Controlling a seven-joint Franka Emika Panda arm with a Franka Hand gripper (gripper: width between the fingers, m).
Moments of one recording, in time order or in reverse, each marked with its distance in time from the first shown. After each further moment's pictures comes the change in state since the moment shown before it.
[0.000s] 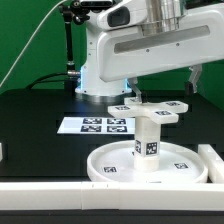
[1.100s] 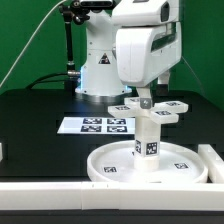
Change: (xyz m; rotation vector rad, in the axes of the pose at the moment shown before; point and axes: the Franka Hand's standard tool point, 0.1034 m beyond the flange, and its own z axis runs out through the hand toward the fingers) arm -0.004 0.020 0.004 -0.103 -0.087 -1.062
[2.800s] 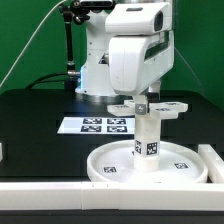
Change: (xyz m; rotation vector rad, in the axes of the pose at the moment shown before) arm -0.007 0.010 0.008 0.003 -0.012 0.028
